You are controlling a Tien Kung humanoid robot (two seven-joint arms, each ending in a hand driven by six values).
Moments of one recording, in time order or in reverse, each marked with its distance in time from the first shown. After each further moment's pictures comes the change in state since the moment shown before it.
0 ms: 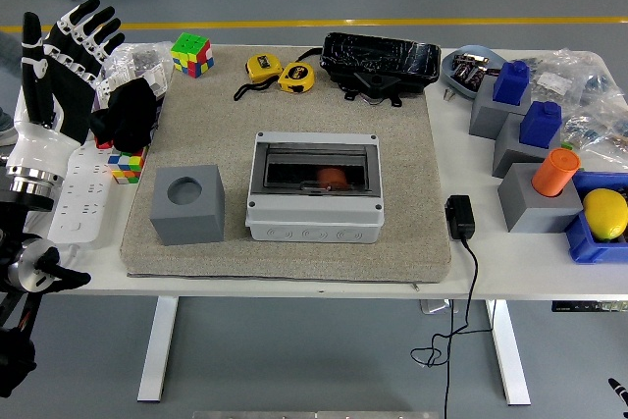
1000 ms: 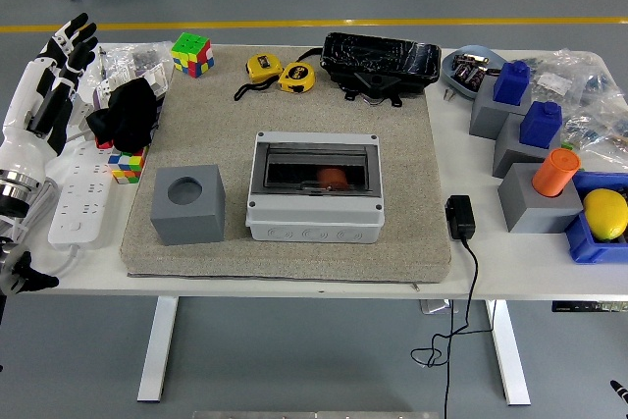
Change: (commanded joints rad) left arm 0.025 0.029 -0.068 -0.007 0.258 0.032 0.093; right arm -0.006 -0.010 -0.020 0.000 0.000 0.002 0.000
